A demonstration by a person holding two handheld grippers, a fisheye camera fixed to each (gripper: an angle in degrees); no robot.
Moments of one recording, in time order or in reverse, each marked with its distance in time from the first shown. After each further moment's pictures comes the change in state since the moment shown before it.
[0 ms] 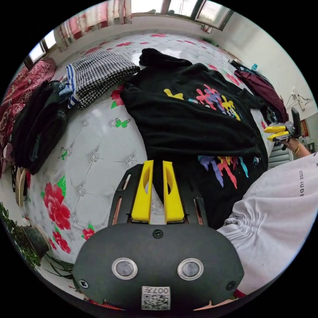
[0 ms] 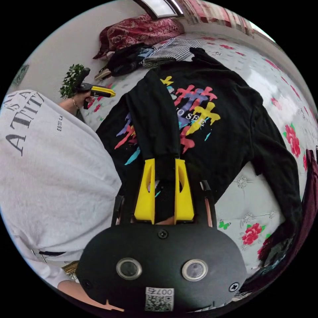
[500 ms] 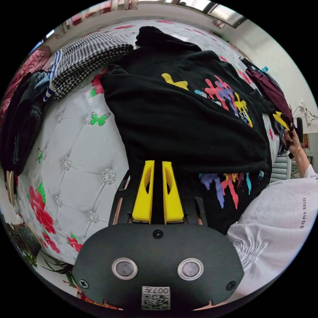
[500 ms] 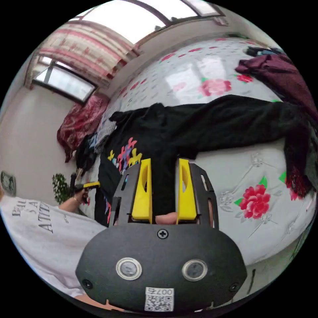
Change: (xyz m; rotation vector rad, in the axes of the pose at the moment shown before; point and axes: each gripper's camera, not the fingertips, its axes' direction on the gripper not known) left arm -0.003 -0.042 0.059 -0.133 0.032 -0.088; right arm 0.274 0.192 -0.145 0.689 0.009 0.920
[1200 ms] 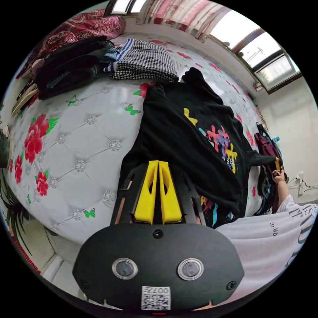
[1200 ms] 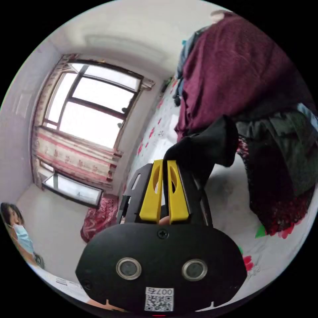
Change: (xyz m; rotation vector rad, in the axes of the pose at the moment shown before) left arm -0.001 0.085 -0.094 0.271 0.075 -0.457; right arm 0.028 -0.093 -0.082 0.396 -0.297 0.063
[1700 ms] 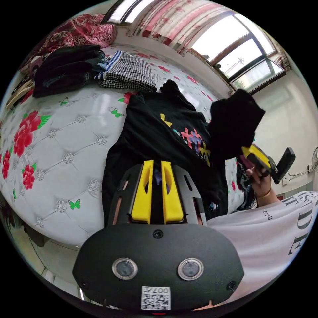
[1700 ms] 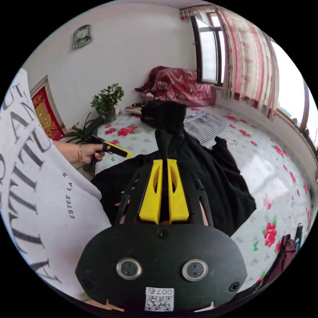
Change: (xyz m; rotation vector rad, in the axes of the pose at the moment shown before) left arm -0.021 0.055 -0.053 0.105 0.185 0.037; right arm -0.372 0.495 0.193 -0.985 -0.218 -1.249
